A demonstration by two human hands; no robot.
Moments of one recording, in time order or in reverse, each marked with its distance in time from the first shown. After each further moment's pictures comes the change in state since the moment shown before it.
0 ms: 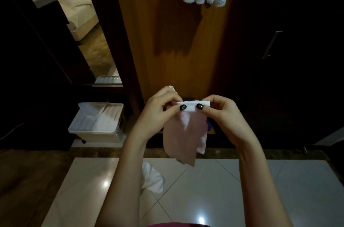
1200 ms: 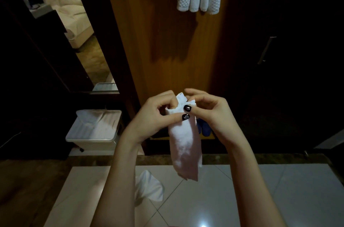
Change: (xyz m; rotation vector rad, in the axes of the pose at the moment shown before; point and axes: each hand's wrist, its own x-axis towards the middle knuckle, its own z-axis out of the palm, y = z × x) left_hand 0.016 0.025 -0.008 -0.197 -0.117 -0.009; right_hand 0.014 -0.016 0.007 0.175 -0.035 -0.177
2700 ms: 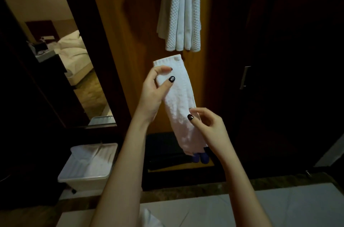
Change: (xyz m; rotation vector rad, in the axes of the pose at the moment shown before) left_hand 0.079 0.055 -0.007 -0.284 0.349 0.171; right_hand -0.006 -0.009 -0.011 -0.347 0.279 -0.169
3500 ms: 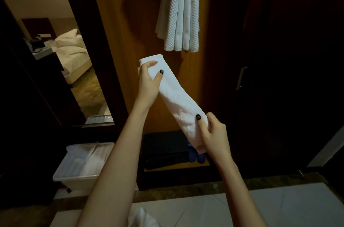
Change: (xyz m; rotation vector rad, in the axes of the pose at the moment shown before) left_hand 0.035 -0.027 -0.010 0.419 0.269 -0.037; right_hand -0.020 0.009 -0.001 -0.272 0.178 -0.072
